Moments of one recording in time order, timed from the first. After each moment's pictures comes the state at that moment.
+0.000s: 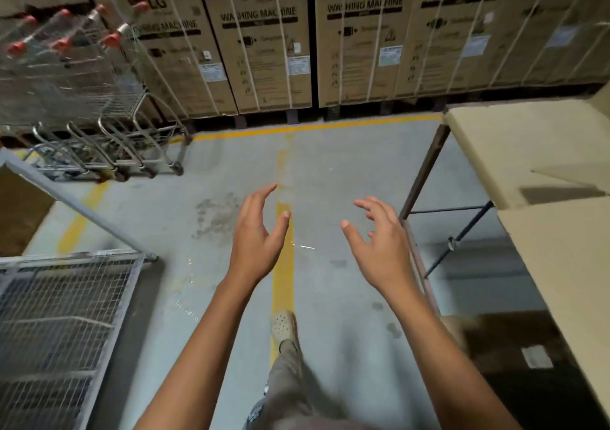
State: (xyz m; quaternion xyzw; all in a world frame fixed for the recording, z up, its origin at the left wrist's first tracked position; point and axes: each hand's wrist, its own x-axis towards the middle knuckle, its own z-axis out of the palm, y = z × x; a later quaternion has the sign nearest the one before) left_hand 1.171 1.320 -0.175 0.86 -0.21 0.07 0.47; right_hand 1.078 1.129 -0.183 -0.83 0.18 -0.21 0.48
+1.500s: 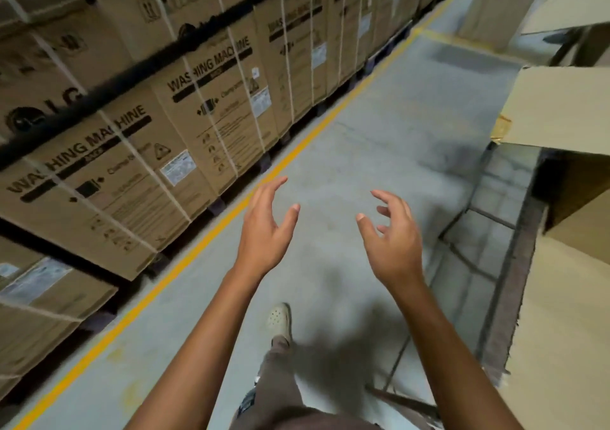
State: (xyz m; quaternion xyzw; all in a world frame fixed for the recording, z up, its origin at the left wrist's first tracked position) left_hand 1.833 0.568 -0.169 0.67 -0.57 -0.14 0.45; right_hand 1.627 0.530 -0.165 -0.64 0.54 -0.44 0.32
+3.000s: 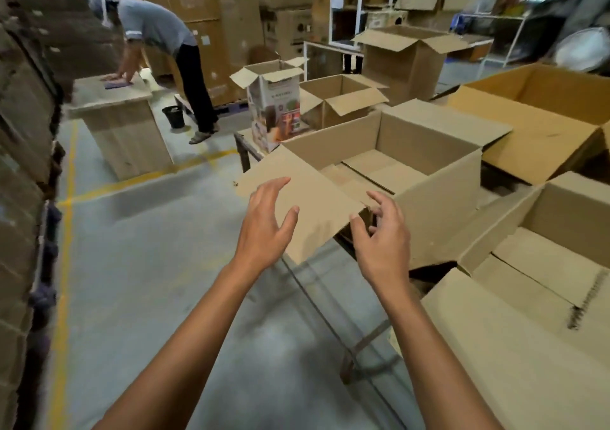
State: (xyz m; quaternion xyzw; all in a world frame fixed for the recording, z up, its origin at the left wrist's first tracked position) left_hand 1.471 -0.311 -0.059 0.13 -0.87 -0.29 0.36; right_hand 1.380 -0.134 -0.062 -0.25 0.77 -0.58 -0.09
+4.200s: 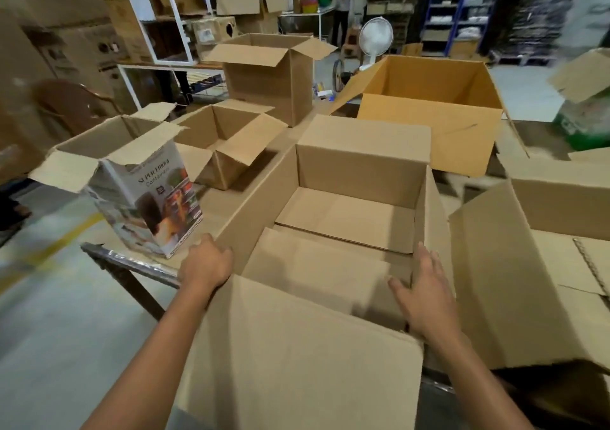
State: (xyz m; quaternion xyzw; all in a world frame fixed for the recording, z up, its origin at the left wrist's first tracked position) left_hand 1.114 -0.607 -0.123 0.25 -0.95 -0.19 0.02; right_hand 1.181 -0.249 -0.126 0.13 0.93 -0.33 -0.04
